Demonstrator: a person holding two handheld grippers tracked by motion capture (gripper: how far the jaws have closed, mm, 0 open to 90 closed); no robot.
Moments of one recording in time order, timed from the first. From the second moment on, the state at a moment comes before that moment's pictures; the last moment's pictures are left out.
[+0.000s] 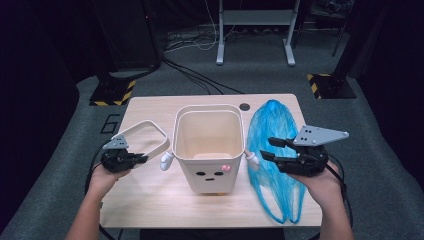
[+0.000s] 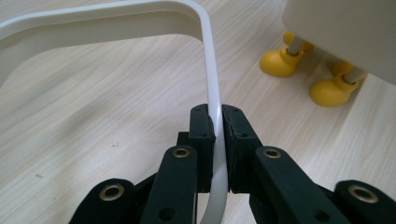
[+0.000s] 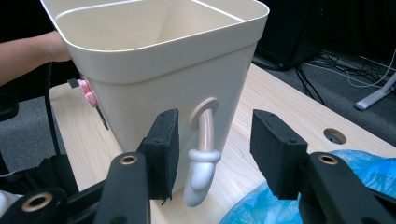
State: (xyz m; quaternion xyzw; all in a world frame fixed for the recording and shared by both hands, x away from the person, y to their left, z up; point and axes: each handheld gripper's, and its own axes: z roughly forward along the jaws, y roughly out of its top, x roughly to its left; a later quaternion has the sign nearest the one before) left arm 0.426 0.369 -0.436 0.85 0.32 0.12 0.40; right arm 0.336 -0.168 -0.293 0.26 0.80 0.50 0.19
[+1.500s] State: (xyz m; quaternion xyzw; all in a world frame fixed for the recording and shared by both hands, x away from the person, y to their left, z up) left arm 0.438 0.369 -0.496 0.85 0.34 0.10 0.38; right arm 0.339 -0.171 -0.300 0.27 0.81 0.49 0.20
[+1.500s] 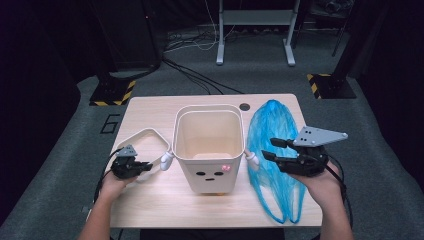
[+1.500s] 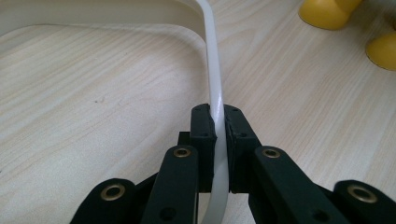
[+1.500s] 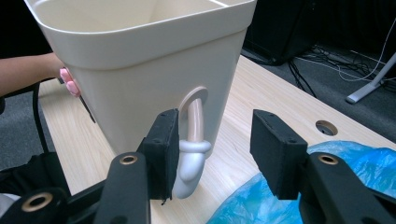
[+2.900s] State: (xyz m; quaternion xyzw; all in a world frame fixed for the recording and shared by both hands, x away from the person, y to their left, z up) left arm 0.420 0.372 -0.443 0.81 0.39 0.13 0.43; right arm 0.361 -0.189 -0.314 0.32 0.79 0.47 0.22
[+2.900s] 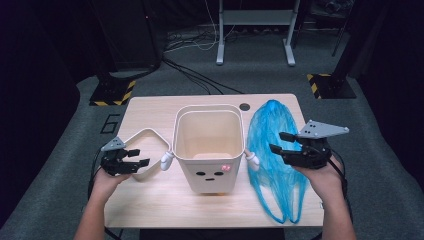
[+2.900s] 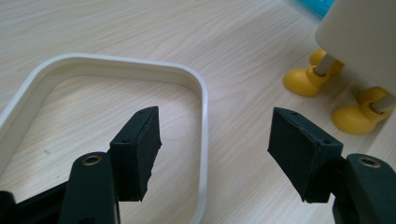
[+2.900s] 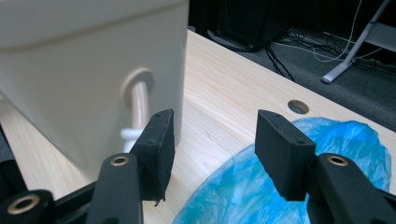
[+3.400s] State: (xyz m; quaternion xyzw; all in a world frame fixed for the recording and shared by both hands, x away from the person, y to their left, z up) left arm 0.414 0.370 -0.428 0.80 0.38 0.14 0.43; right arm 0.375 -0.207 -0.345 0.35 0.79 0.45 0.22
